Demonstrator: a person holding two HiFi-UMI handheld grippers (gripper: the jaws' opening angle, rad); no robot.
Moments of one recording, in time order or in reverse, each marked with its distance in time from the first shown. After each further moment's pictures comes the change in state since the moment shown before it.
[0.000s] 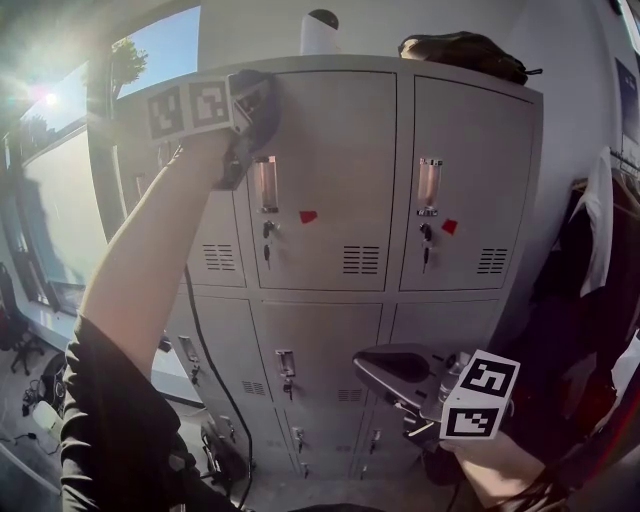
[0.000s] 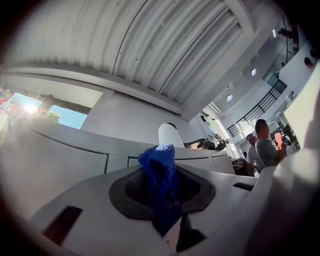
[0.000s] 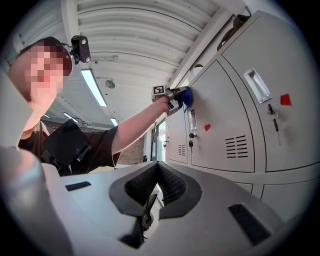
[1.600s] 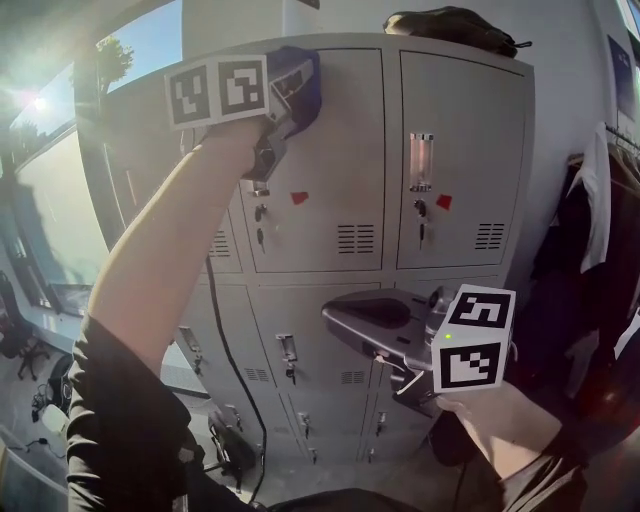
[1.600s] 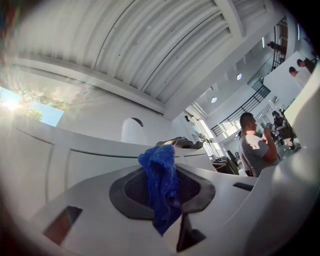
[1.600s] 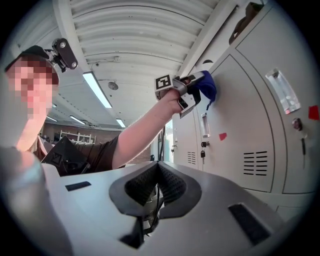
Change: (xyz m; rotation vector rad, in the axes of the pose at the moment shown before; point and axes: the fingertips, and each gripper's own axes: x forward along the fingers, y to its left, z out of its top) left arm 0.020 -0.097 -0.010 0.038 0.007 -0.179; right arm 0.032 0.013 0.049 0.014 0.026 0.093
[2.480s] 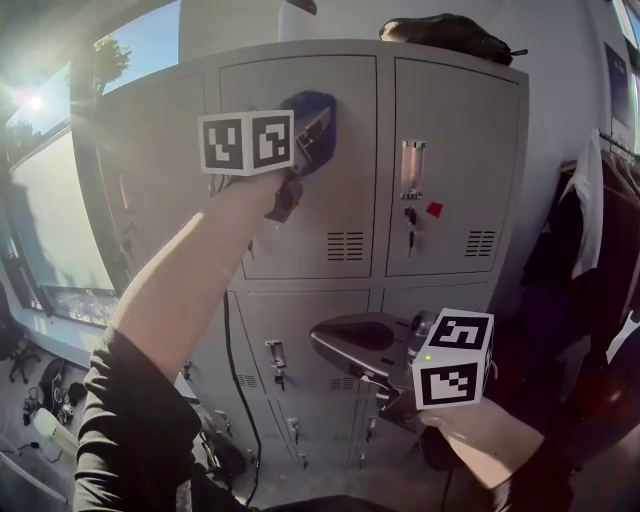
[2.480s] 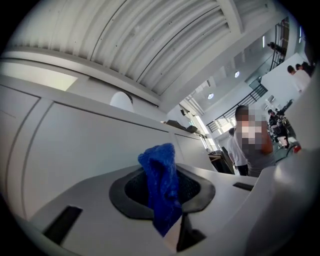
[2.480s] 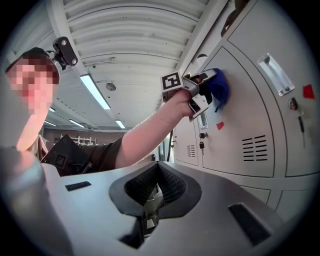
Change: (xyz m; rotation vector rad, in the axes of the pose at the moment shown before) left arm 0.020 -0.020 -0.071 -0.003 0.053 -0.040; right arm 0.003 -0.003 -0.026 0.051 0.008 0.008
